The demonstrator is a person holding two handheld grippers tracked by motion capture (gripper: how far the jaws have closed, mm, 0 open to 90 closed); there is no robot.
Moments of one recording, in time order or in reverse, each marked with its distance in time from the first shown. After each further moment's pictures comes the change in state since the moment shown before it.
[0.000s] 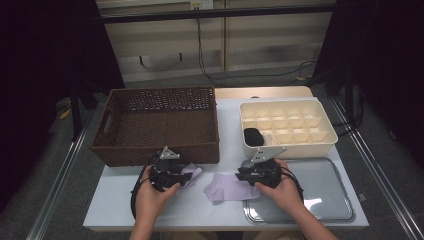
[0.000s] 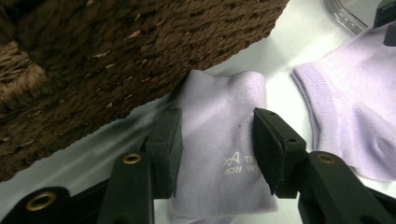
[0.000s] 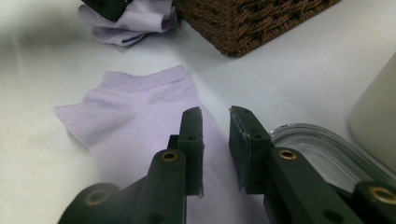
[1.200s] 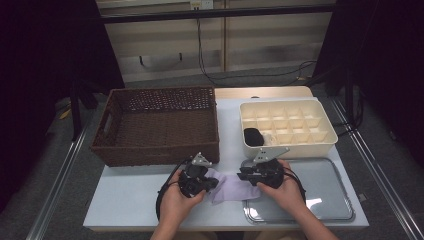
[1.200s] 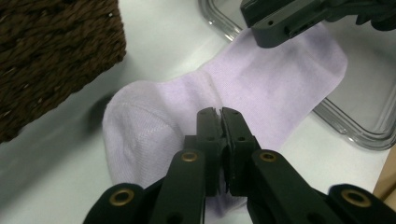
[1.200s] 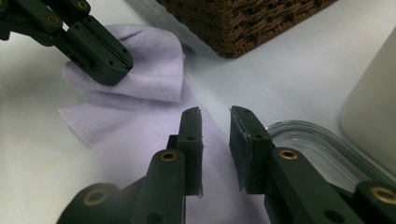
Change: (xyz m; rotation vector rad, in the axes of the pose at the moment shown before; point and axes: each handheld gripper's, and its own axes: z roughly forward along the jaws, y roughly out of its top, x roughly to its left) left arm -0.071 0.025 0.024 0.039 -0.189 0.137; right arm 0.000 -0.001 -0.006 -0.017 -0.005 0.006
